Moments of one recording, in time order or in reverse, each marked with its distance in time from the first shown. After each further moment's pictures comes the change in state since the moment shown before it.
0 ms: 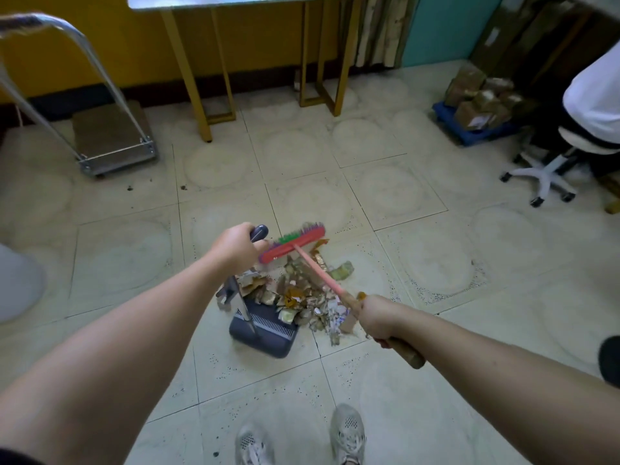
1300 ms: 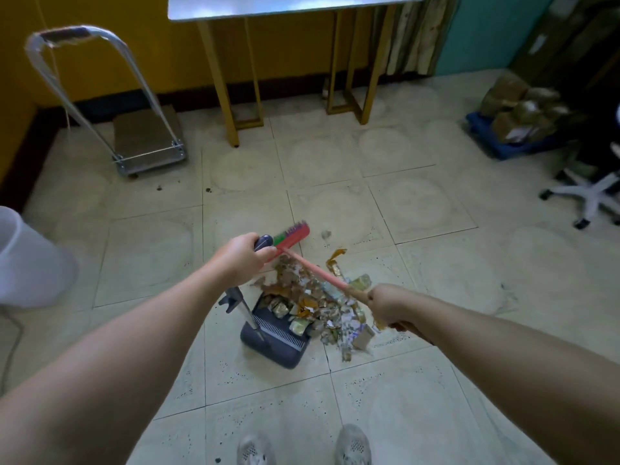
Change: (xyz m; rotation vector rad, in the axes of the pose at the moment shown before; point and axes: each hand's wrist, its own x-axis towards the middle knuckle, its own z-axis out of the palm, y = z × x) left_hand 0.006 -0.002 -0.002 -0.062 0.010 -0.052; right_hand 0.057 -0.006 -0.044 -0.218 0.008 -0.071
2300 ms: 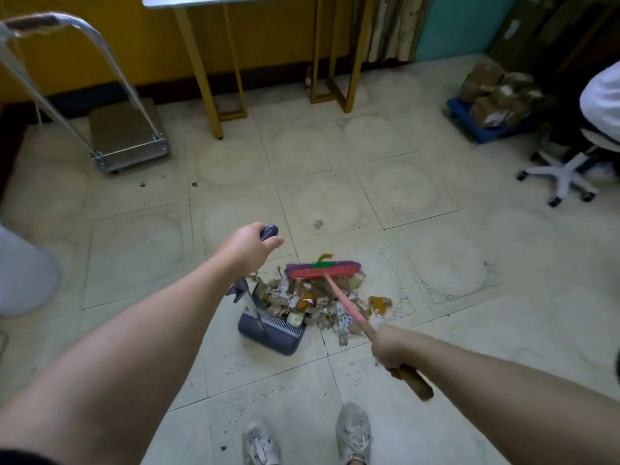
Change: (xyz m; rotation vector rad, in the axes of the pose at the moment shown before) left_hand -0.008 -0.001 0.004 0.010 -0.010 0.040; right_hand -0.048 0.008 0.082 0.156 -0.125 0.141
